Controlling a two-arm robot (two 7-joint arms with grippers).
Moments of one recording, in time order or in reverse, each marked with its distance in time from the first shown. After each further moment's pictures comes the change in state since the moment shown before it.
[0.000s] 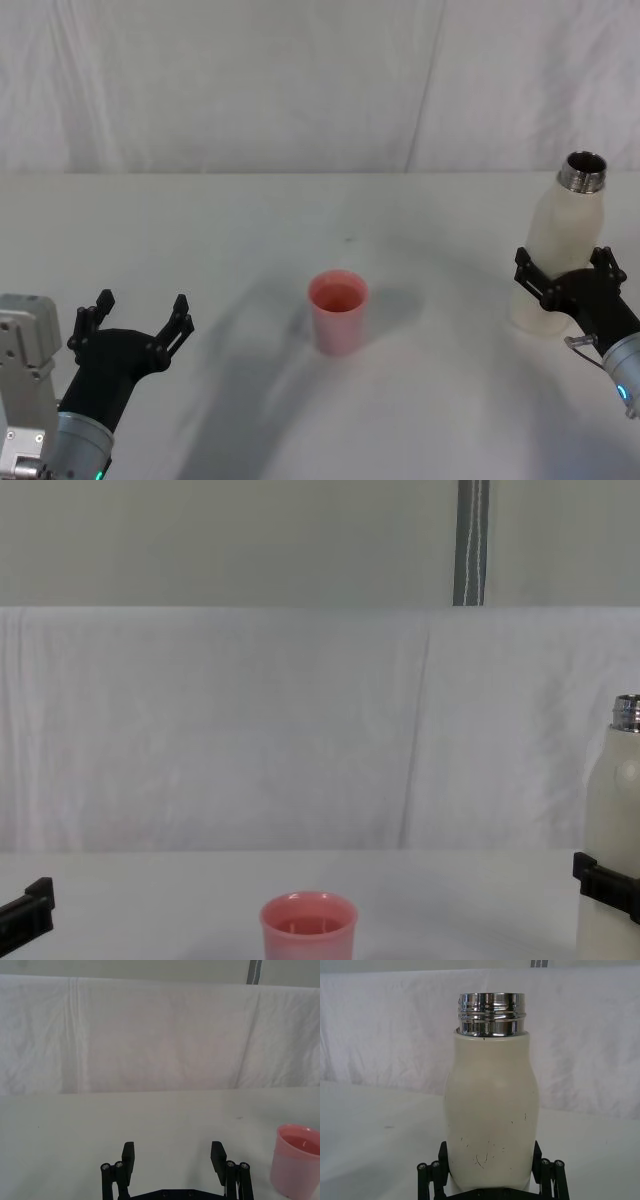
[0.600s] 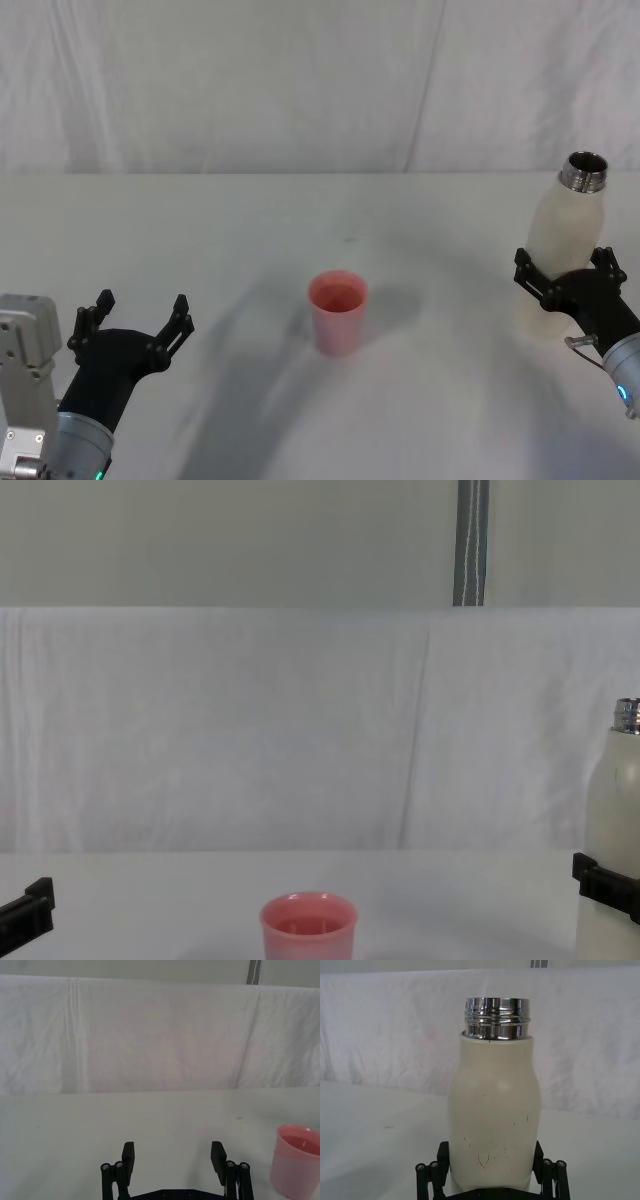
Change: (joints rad) left arm 0.000 0.000 0.000 0.000 0.000 0.000 0.000; right arm -0.001 0.000 0.000 0.000 0.000 0.000 0.000
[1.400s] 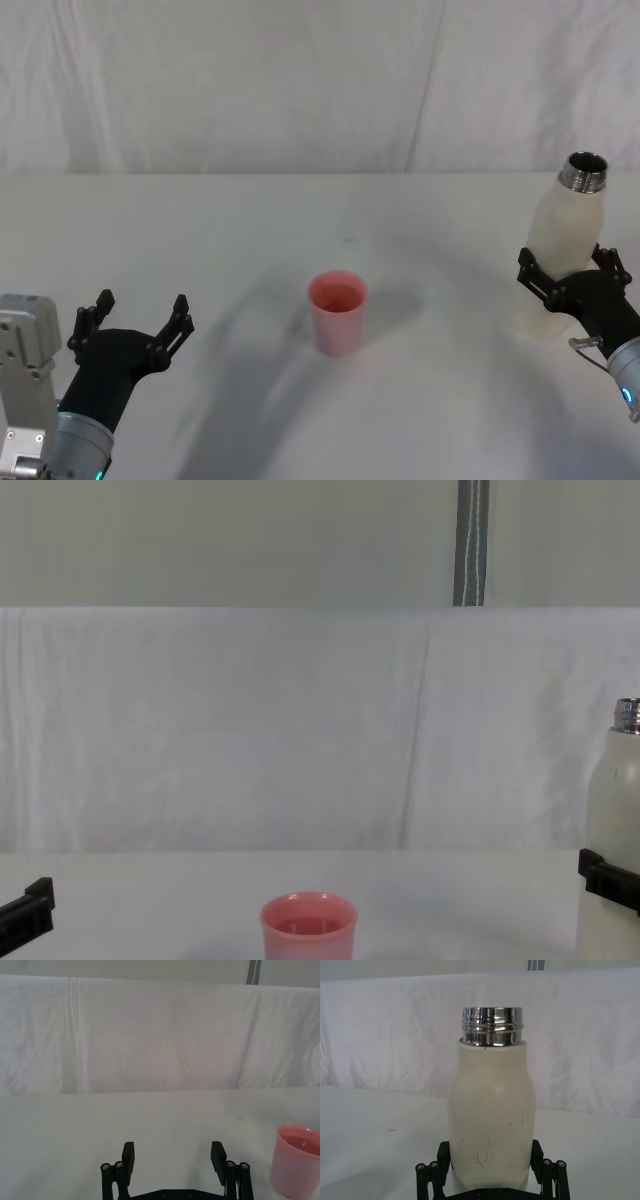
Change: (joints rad) left arm 0.000 0.000 0.000 0.000 0.000 0.000 0.000; right arm -0.025 0.002 0.007 -0.037 0.020 0.013 -0.002
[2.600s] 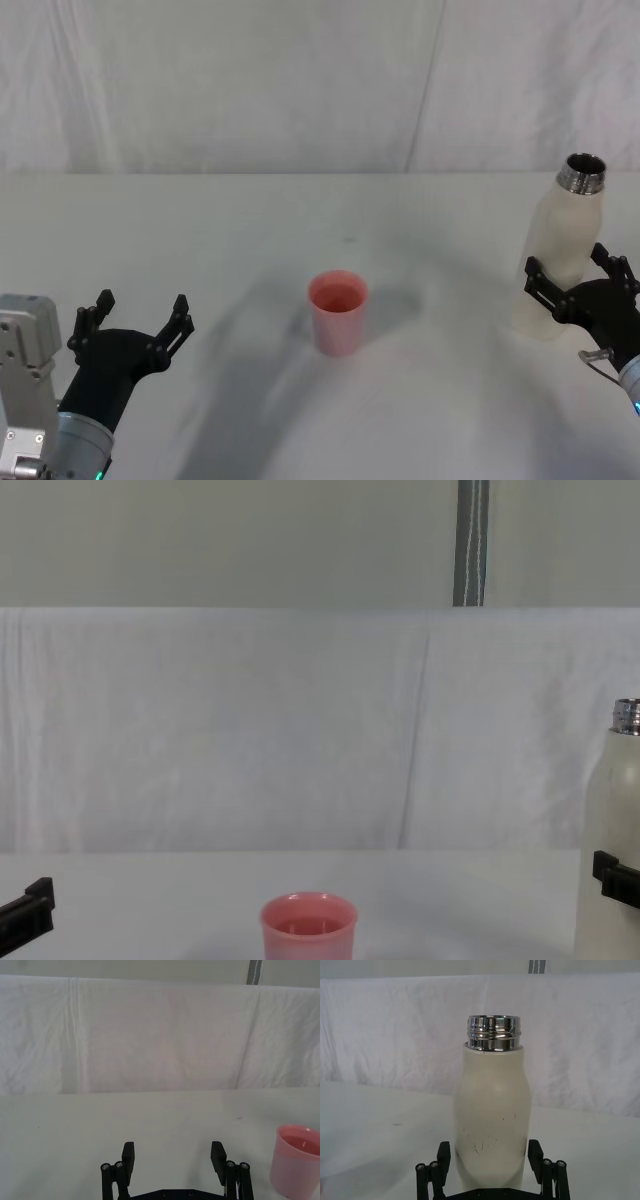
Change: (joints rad) left arm 0.000 0.000 0.000 0.000 0.000 0.000 0.000; right arm -0.072 0.022 0.005 -0.106 0.000 0.039 -0.012
